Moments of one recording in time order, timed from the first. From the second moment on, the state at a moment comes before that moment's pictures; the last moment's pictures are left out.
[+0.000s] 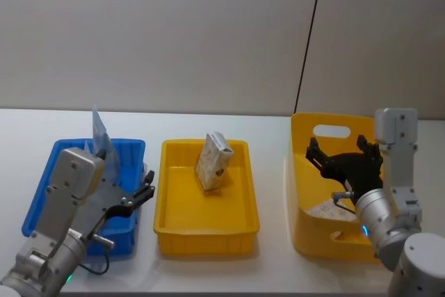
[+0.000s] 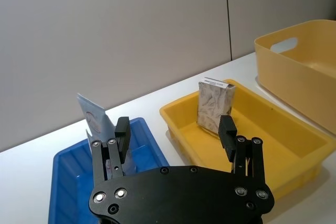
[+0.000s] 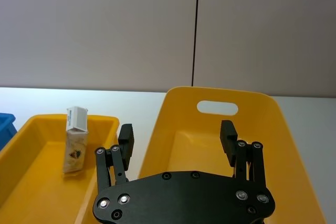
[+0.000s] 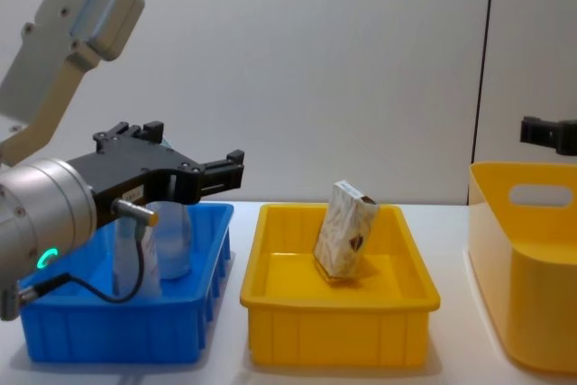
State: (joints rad) left arm -0.23 0.38 0.45 -1.63 -0.19 0.02 0.00; right arm 0.20 0.09 -0.10 -1.62 0.08 0.27 -0.03
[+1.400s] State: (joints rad) left arm -0.27 0.31 0.39 -1.47 -0.15 0.07 0.06; right arm 0.19 0.09 -0.11 -1.64 0.08 0.25 0.00
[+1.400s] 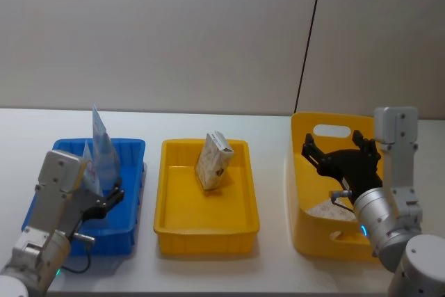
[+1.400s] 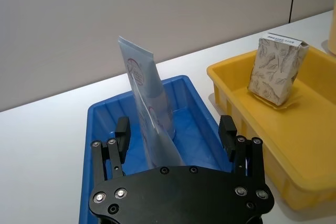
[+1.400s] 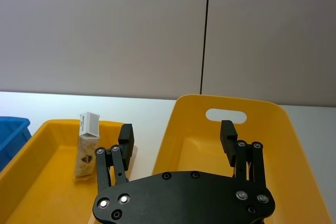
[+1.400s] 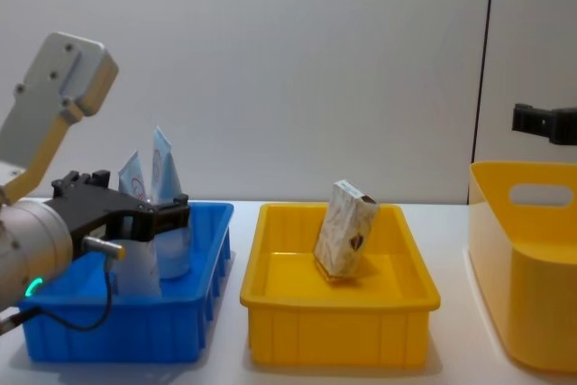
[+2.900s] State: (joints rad) left arm -0.39 0.24 0.38 -1.24 -0.09 0.09 0.05; right arm 0.19 0.09 -0.11 -1.64 0.08 0.24 0.00
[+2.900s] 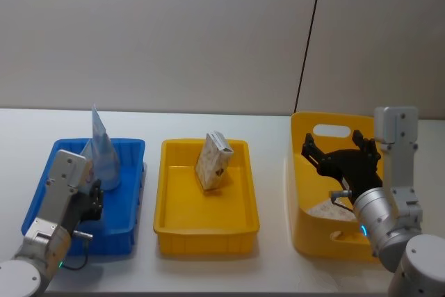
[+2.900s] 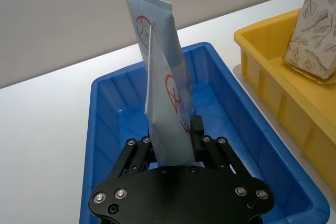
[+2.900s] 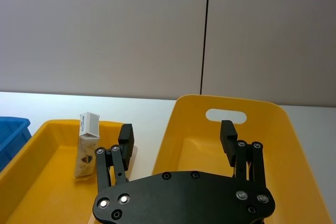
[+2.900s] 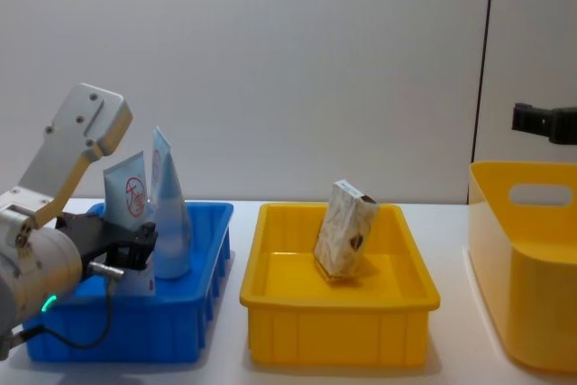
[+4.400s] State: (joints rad) left arm -0.33 0.26 0.33 -1.53 -0.23 -0.04 -0.19; right arm 0.19 0.09 -0.11 -1.64 0.08 0.24 0.00
